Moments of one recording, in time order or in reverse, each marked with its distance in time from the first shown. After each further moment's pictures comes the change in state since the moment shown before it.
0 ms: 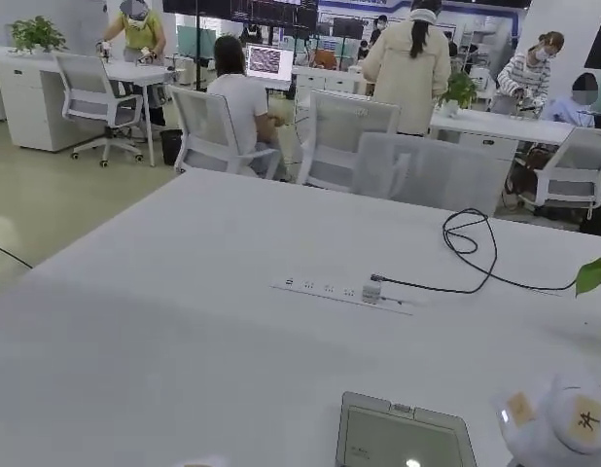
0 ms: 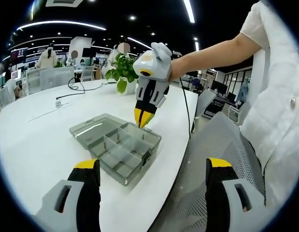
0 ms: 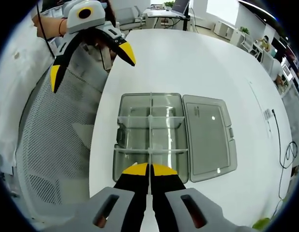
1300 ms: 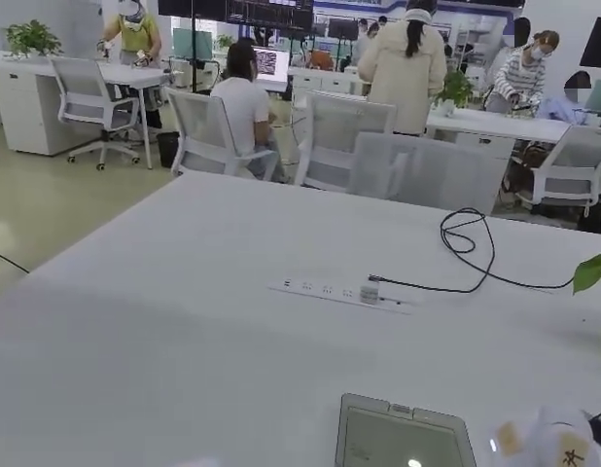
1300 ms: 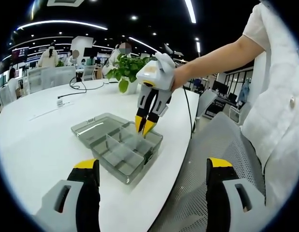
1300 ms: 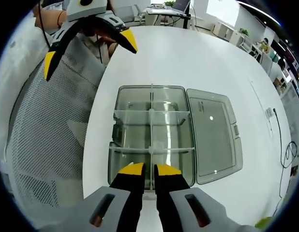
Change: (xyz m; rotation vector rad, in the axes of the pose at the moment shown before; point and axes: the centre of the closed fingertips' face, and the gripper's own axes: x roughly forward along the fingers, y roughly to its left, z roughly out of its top) left arm -0.002 0.003 -0.002 -0.007 0.000 0.011; right arm 0.017 0.003 -0.010 -0.002 -0.004 -0.033
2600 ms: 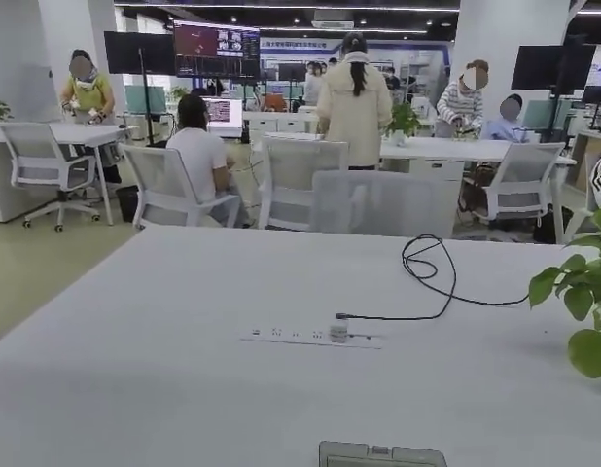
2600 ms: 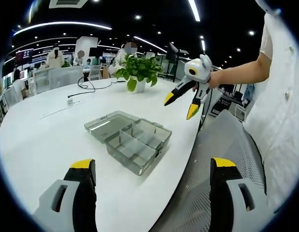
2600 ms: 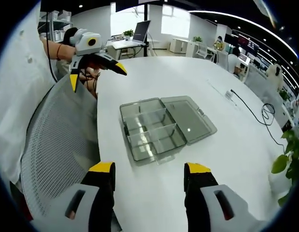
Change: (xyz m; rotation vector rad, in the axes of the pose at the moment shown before) left arm -0.028 0.018 -0.003 0.006 0.008 0.063; right arm -0.076 0.038 -0.033 0.283 -0.306 -0.250
